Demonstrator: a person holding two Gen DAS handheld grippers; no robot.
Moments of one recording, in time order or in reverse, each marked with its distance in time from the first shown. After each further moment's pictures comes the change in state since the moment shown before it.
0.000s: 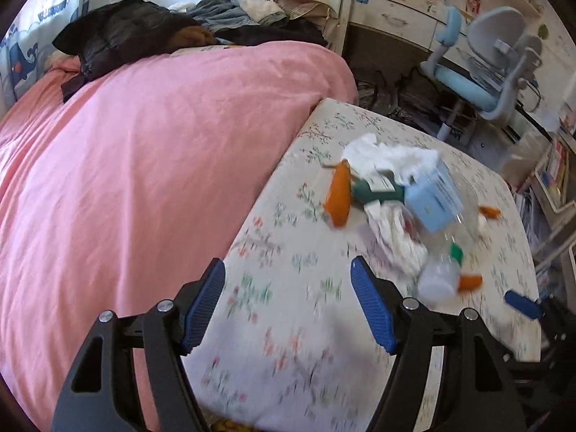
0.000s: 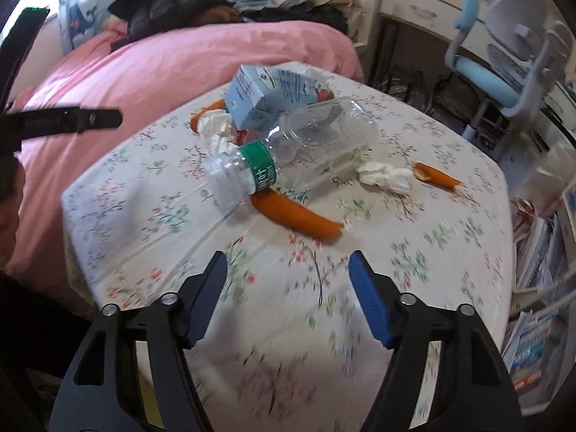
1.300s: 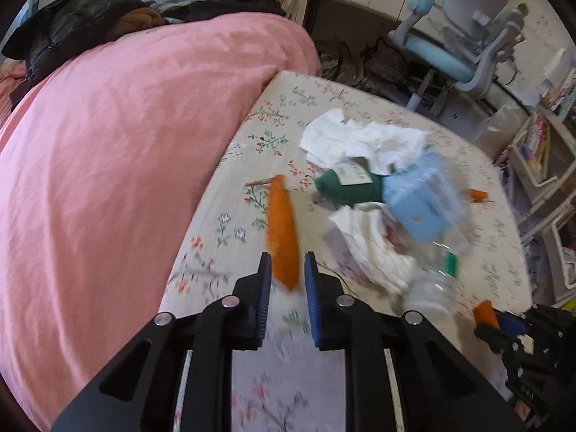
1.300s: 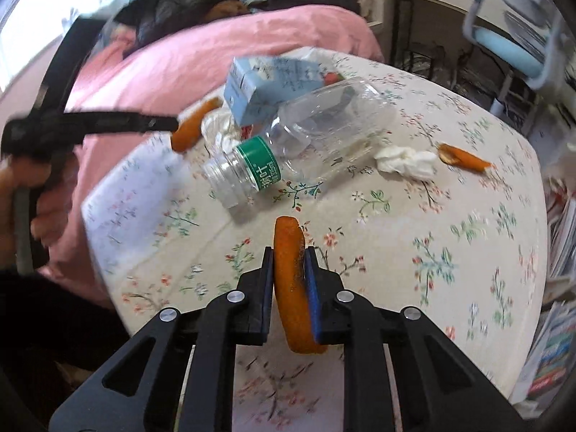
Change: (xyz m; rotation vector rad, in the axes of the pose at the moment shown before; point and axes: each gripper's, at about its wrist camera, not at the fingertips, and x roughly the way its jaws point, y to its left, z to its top) left arm 0.017 -0.012 0.008 0.080 0.097 -0.156; right arm -0.008 -0.025 -0.007 0.126 0.014 0.180
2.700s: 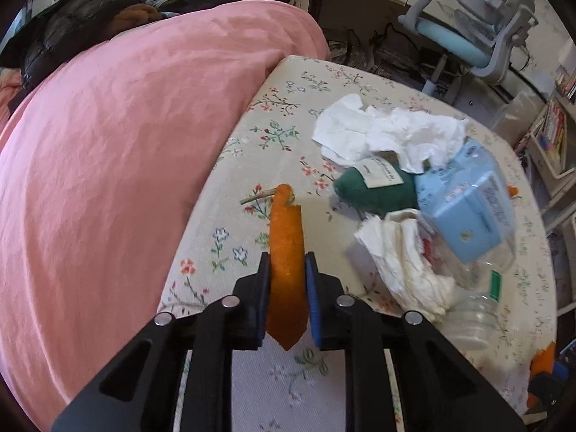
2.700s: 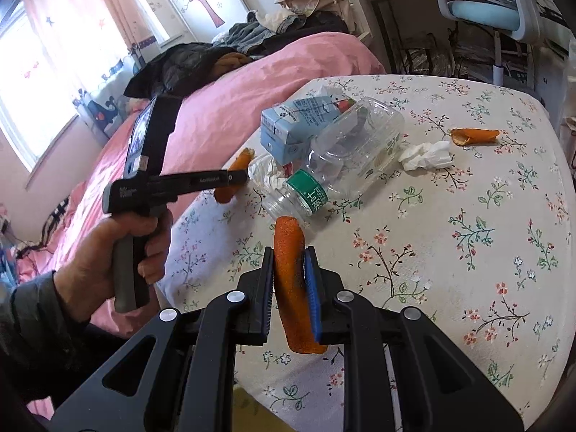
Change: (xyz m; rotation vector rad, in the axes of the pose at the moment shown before) left arm 0.046 0.001 0.016 0.017 0.046 0.060; right arm -0.030 0.010 -0.007 0.214 -0.139 0.180
